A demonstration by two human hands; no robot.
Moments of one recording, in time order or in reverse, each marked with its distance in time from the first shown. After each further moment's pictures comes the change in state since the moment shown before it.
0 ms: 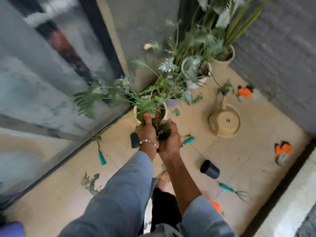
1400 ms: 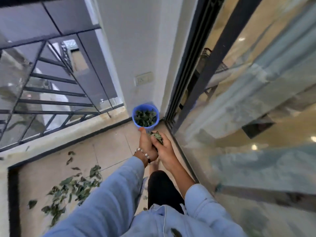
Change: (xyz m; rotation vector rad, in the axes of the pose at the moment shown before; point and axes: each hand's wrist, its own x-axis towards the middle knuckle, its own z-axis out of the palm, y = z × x) left_hand 0.006 0.086 -0.749 -1.601 0.492 0.235; right_hand -0.278 0.654 0.138 -1.856 -1.599 0.640
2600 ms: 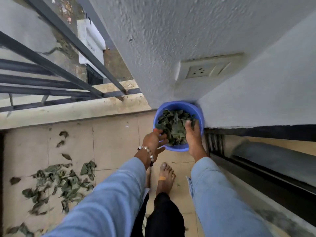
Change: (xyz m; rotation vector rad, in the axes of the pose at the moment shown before) left_hand 0.435 0.162 -0.132 0.129 0.534 -0.075; right_hand 0.555 0.187 0.015 -0.467 0.083 0.401
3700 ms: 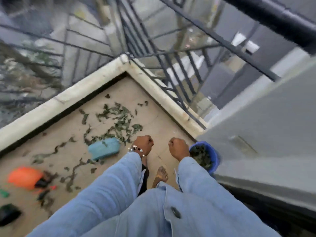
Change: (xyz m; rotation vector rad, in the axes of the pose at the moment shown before) left_hand -0.372 -0.113 -0.176 0.553 0.653 0.400; right_hand -0.415 -0.107 0.013 -1.472 -0.622 -1.037
